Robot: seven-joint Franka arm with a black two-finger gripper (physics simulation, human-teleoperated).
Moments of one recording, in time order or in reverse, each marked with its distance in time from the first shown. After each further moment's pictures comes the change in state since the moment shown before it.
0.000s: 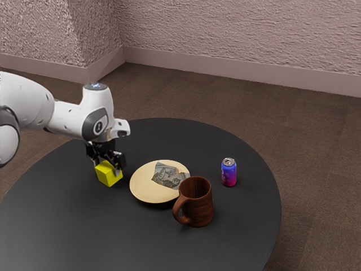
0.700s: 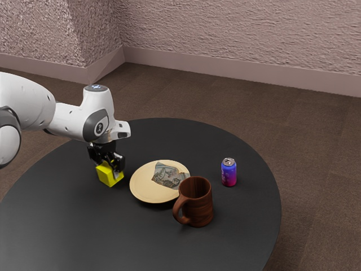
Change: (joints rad) arm 0.000 0.007 -0.001 0.000 -0.015 0.002 0.048
